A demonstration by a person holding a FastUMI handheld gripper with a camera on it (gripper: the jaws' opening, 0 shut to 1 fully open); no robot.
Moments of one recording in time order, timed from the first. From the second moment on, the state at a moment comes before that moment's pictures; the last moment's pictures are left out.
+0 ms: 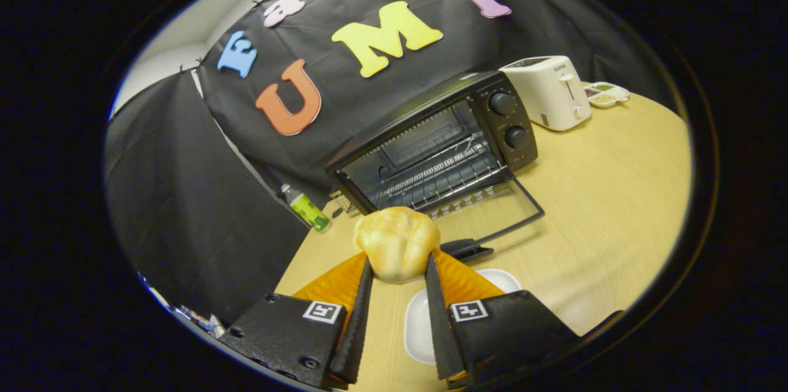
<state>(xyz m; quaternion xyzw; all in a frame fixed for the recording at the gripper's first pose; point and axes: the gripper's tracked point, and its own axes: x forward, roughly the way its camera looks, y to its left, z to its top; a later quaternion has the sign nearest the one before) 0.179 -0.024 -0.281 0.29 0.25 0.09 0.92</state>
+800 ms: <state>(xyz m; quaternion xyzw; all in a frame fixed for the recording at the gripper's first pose) 0.338 -0.002 -0.311 0.29 0.27 0.01 0.92</state>
